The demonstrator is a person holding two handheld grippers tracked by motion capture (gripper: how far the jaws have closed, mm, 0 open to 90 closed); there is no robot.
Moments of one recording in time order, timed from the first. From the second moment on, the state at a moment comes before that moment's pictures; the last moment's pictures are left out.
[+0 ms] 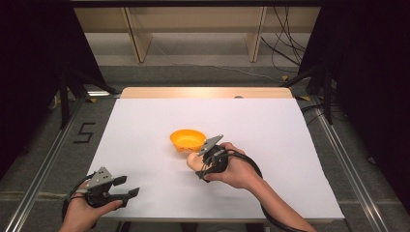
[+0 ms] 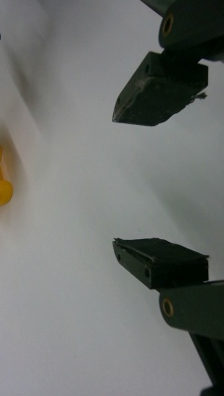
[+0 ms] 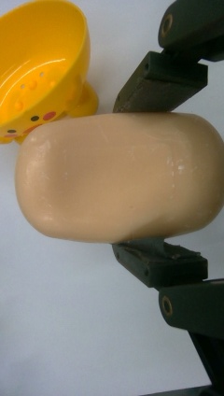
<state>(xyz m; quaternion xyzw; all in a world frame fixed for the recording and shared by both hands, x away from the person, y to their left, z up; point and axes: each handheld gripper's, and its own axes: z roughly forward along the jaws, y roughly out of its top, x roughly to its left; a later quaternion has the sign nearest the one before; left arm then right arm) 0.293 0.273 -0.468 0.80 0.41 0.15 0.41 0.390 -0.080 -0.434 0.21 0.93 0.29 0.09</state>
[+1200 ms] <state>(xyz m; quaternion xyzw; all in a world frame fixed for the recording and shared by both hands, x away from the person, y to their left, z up) 0.293 0.272 -0.468 0.80 0.41 0.15 0.42 0.403 -0.078 -0.427 0.21 0.92 0.30 0.11</state>
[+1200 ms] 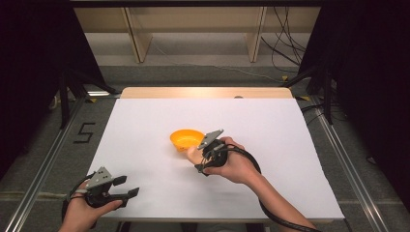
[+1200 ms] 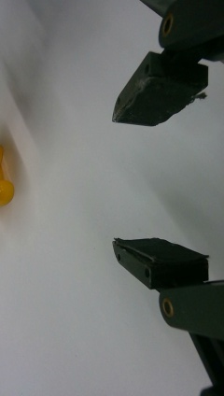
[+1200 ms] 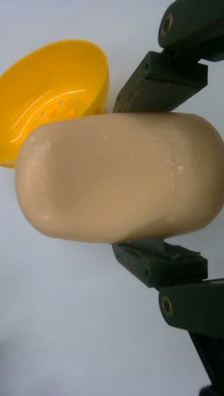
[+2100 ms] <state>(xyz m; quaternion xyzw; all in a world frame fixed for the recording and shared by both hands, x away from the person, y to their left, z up) 0.293 0.272 -0.468 0.80 0.41 0.15 0.42 0.409 -0.078 -0.419 0.21 0.92 0.31 0.12</state>
